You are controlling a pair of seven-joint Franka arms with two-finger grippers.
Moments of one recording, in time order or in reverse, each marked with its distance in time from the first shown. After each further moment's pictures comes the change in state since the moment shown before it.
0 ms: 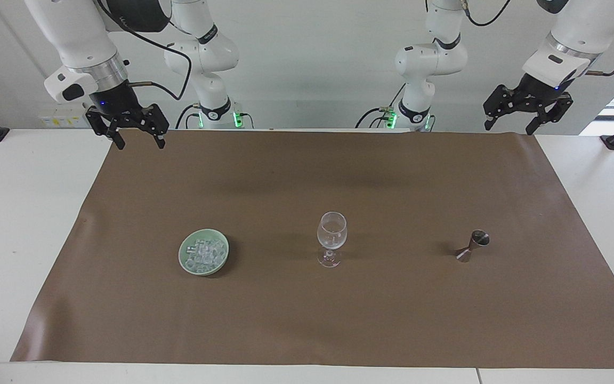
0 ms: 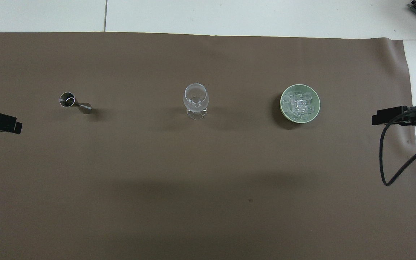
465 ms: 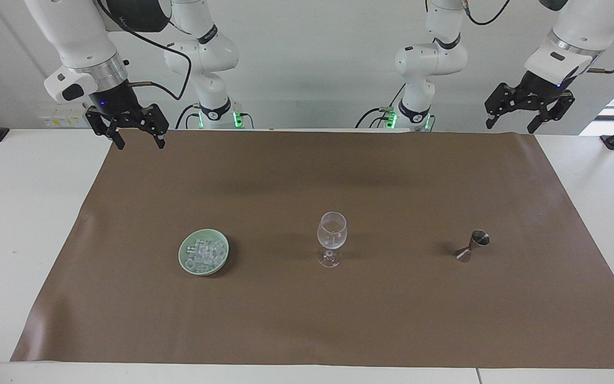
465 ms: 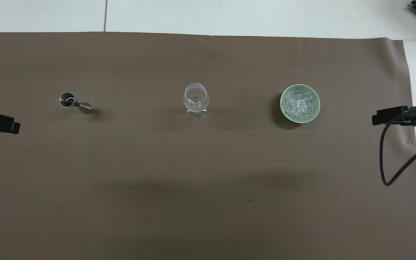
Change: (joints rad) left arm -0.001 -0.006 -0.004 0.000 0.000 0.000 0.000; right arm 0.000 0.000 0.000 0.000 0.000 0.000 0.000
